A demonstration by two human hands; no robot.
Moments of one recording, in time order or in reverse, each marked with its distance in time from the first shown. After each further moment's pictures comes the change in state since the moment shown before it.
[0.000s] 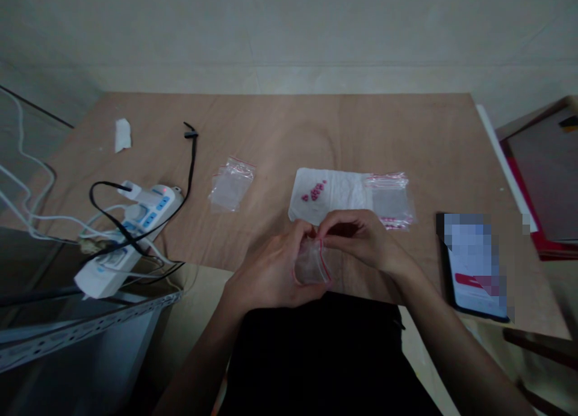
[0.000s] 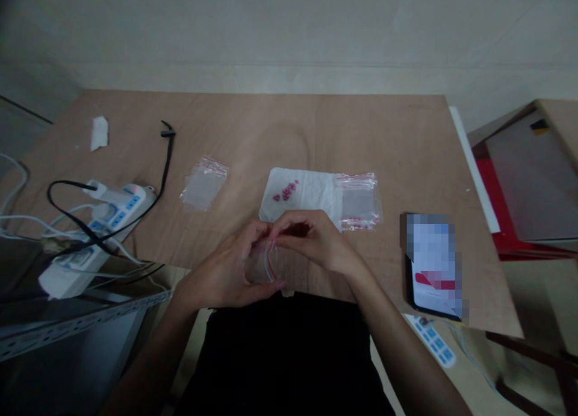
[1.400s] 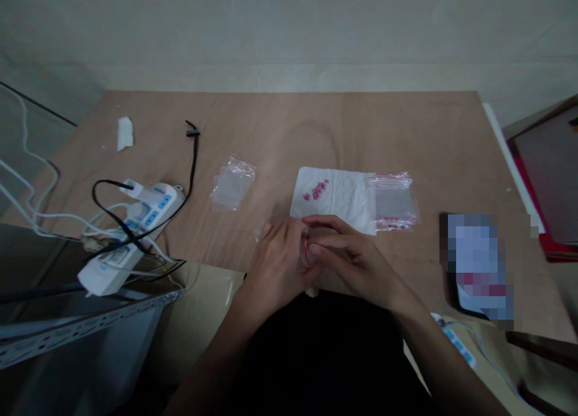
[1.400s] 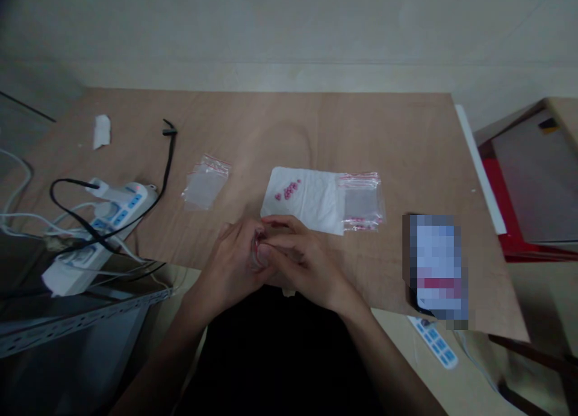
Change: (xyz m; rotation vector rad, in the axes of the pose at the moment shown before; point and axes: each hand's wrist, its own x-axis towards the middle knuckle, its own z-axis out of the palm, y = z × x) left_hand 0.003 -0.005 0.023 0.341 0.293 -0.026; right_hand -0.022 -0.001 0.029 -0.257 0.077 -0.116
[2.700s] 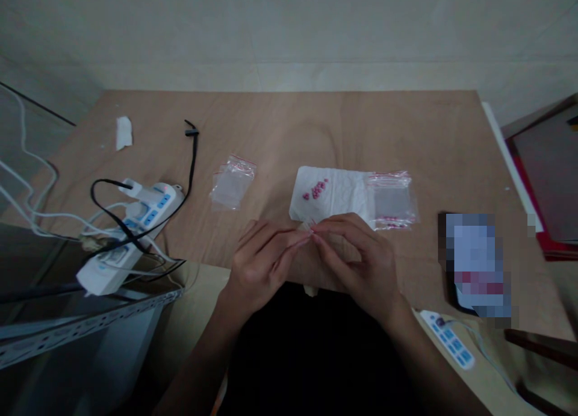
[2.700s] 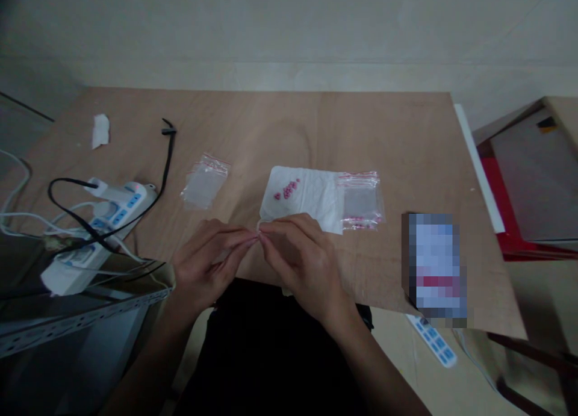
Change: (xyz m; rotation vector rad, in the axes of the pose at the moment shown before) left_hand -0.005 -0.011 -0.019 -0.190 0.423 0.266; right_hand -0.001 -0.019 0.007 -0.360 0.332 -0.202
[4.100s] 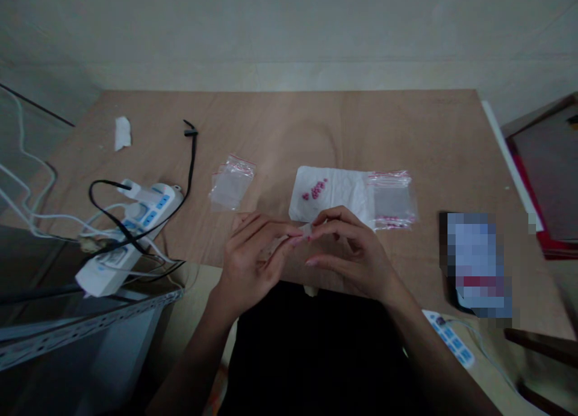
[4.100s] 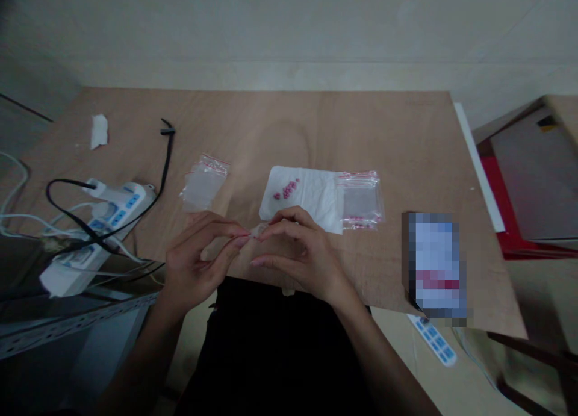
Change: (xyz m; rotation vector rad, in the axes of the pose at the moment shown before) left_hand 0.011 -0.001 -0.010 -0.011 -0.064 -0.103; right_hand 0.001 0.023 0.003 0.313 -0.115 0.150
